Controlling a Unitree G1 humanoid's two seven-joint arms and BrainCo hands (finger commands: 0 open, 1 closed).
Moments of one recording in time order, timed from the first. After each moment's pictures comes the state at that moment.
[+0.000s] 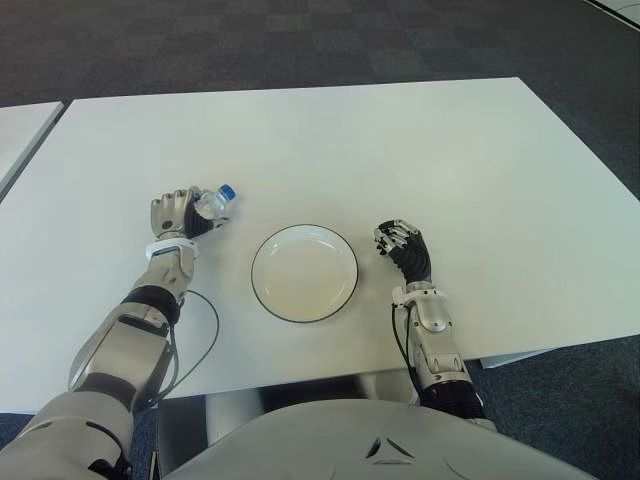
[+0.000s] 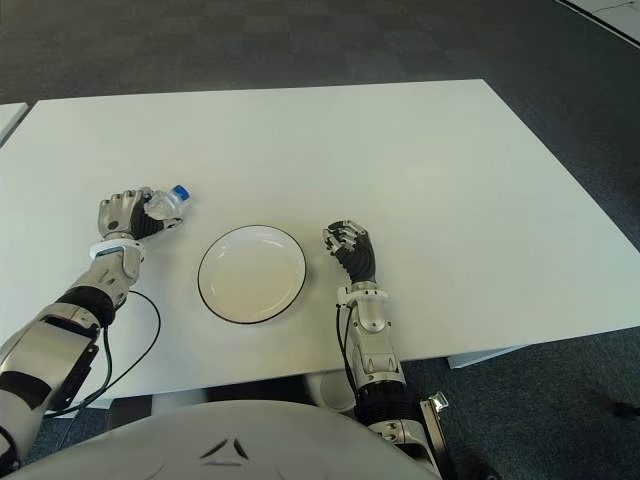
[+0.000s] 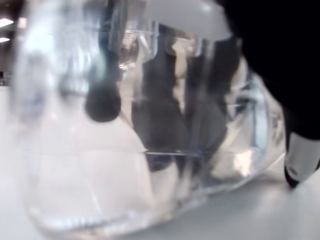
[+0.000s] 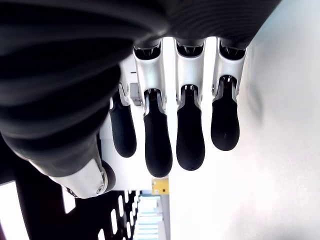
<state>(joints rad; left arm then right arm) -0.46 0.43 -0.32 1.15 0.68 -0.07 0.61 0.06 0.06 0.04 0.26 -0.05 -0.24 -0.05</state>
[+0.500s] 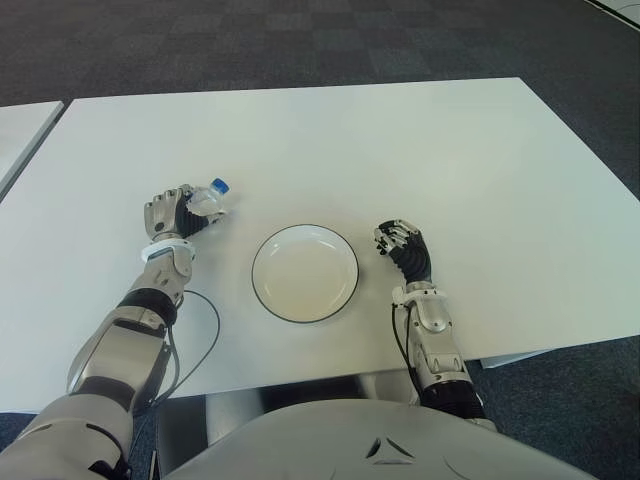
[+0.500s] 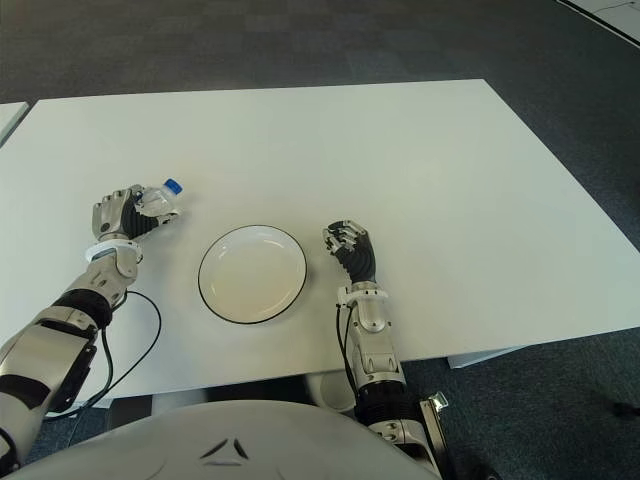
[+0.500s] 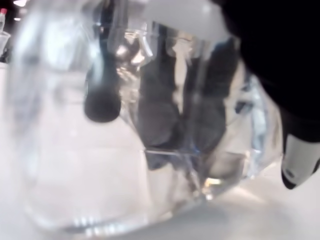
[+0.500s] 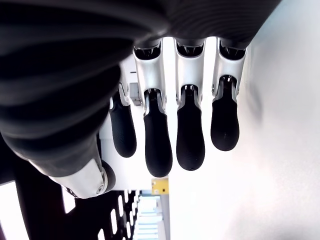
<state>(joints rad) -0.44 0.43 -0.25 1.15 0.58 -0.15 0.62 0.06 0.06 0.04 0.26 -0.05 -0.24 -0.05</state>
